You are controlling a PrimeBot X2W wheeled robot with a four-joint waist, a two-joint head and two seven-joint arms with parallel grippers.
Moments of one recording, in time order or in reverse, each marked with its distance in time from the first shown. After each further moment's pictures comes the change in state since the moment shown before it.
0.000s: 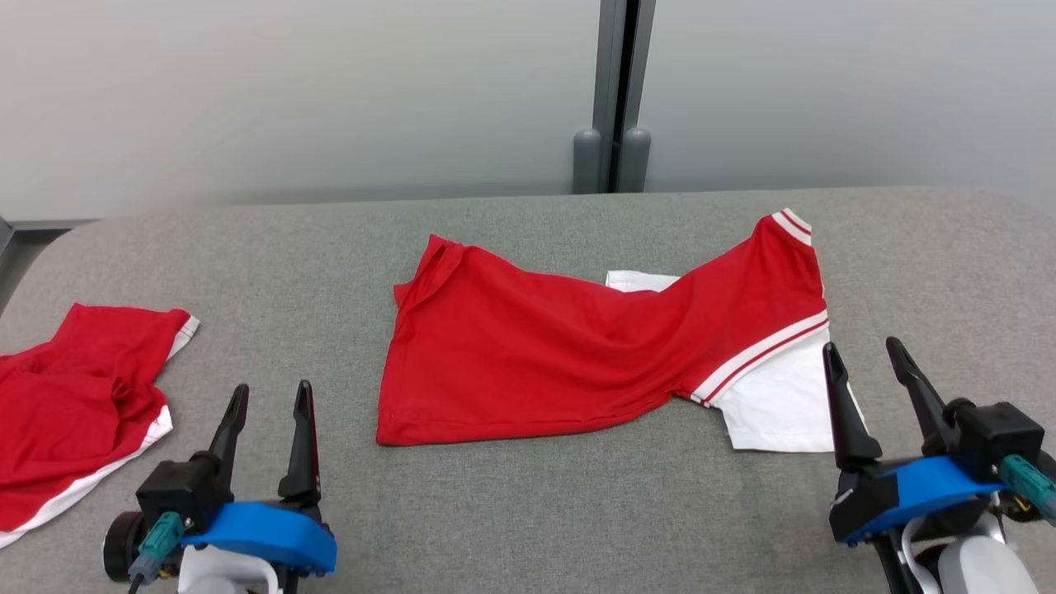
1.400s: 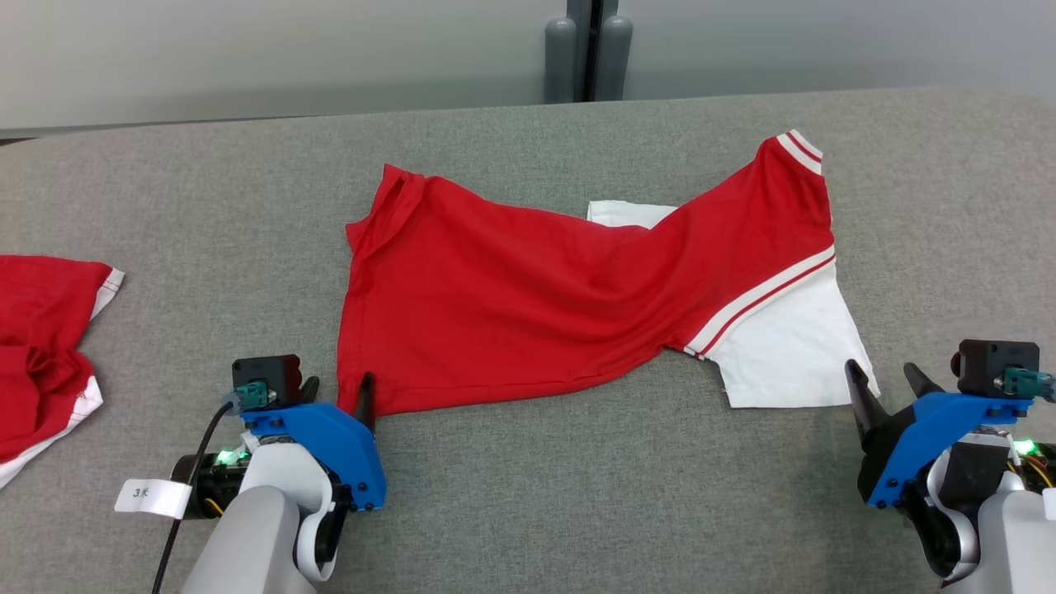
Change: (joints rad) left arm -0.222 -0.043 -0.095 0.225 -0.043 0.087 0.435; right arm -0.082 0.046 -0.171 0.021 -0.029 0.000 0.519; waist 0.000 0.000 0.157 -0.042
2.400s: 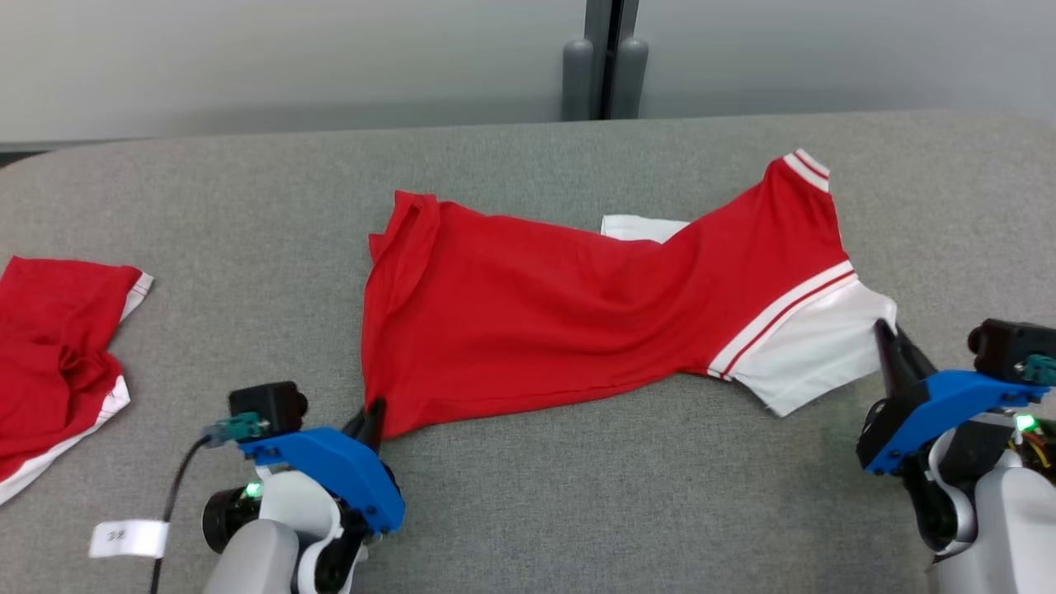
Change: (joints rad) left arm 0.091 -0.023 0.006 -0.110 -0.160 -0.061 0.097; right arm -0.083 0.001 -0.003 0.126 0.060 0.000 -0.158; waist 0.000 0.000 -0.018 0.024
